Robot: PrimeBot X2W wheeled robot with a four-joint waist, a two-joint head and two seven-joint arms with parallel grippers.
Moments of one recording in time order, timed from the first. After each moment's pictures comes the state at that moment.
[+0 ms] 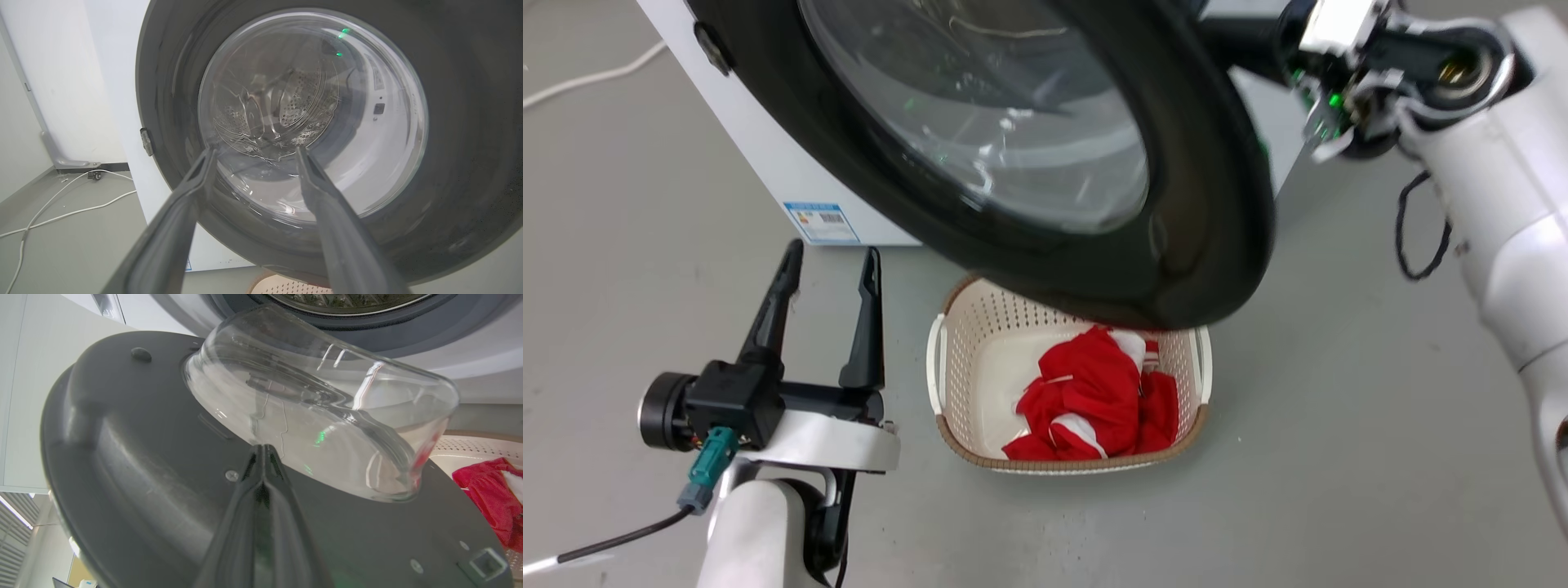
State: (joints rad) left arm -0.23 0.06 0.00 0.04 -0.08 -0.13 -0.26; right arm -1.35 -0.18 0.64 1.05 1.71 0.13 0.71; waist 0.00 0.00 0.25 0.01
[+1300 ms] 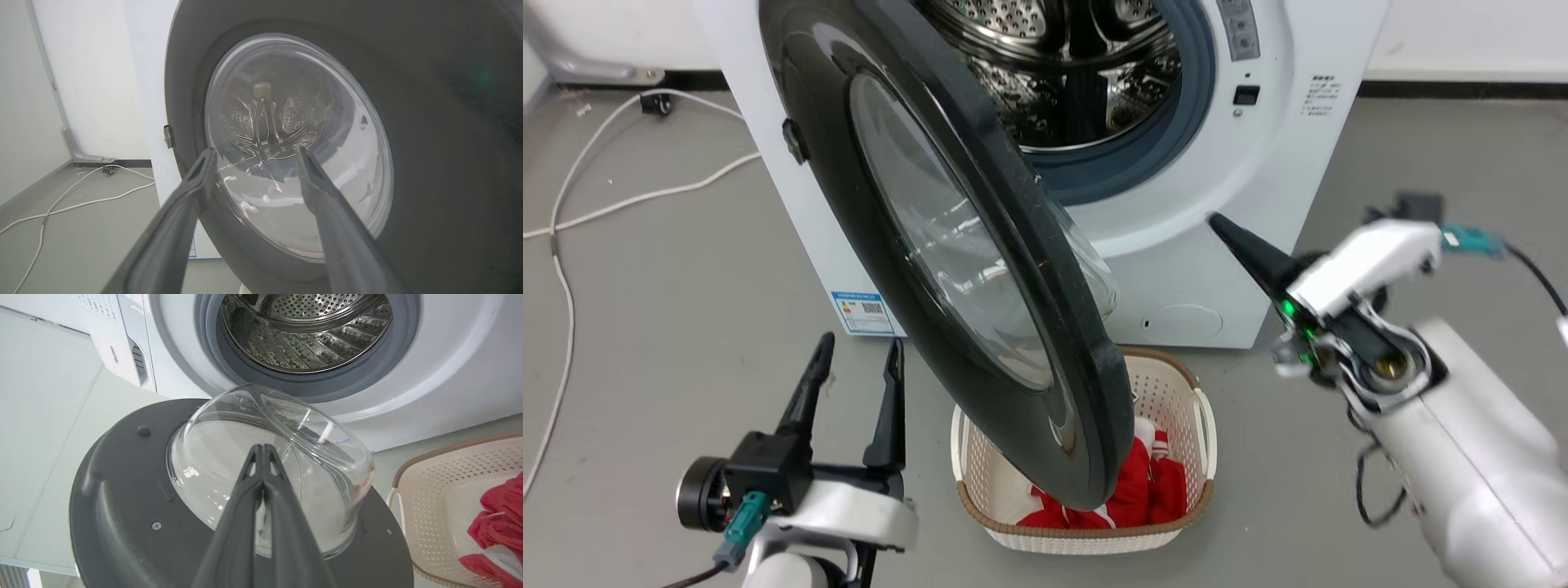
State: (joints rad) left arm -0.10 0.05 -0.04 0.08 -0.11 -0.11 -0.26; right arm -0.77 -0.23 0.57 0.71 1.68 0.13 0.19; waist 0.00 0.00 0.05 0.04
